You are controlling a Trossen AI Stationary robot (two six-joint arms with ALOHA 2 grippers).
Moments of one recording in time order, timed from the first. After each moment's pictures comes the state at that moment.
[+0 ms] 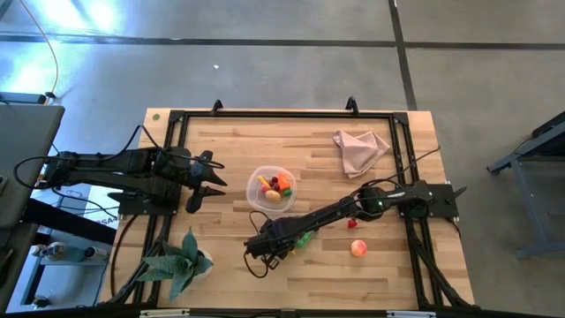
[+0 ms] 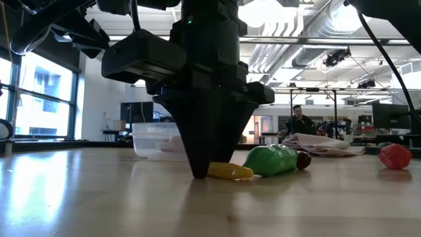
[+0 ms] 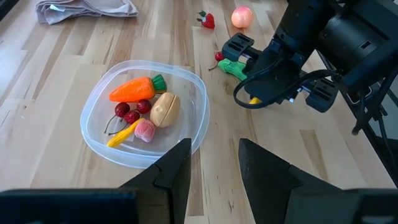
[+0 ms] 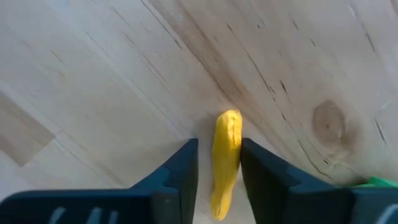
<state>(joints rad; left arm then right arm) 0.14 0.65 0.61 -0.55 0.14 -0.06 0.34 2.57 2.31 -1.29 -0.04 1.01</state>
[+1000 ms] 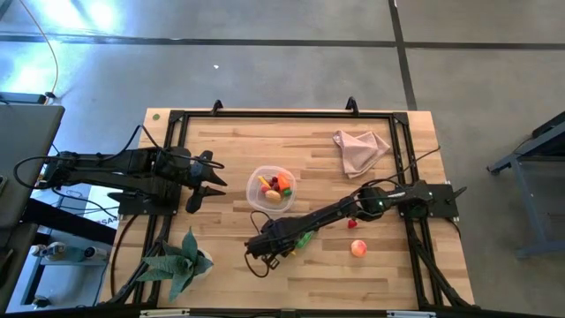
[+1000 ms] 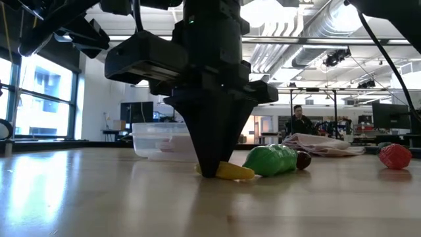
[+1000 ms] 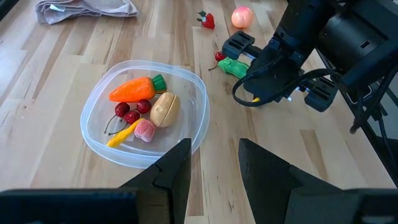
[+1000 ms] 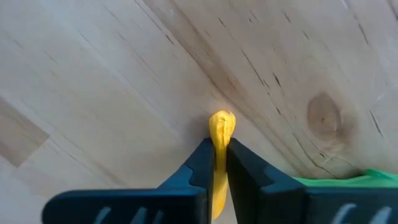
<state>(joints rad) 0.14 0.65 0.61 -0.55 0.14 -0.06 0.34 2.56 2.31 -1.31 -0.03 1.04</state>
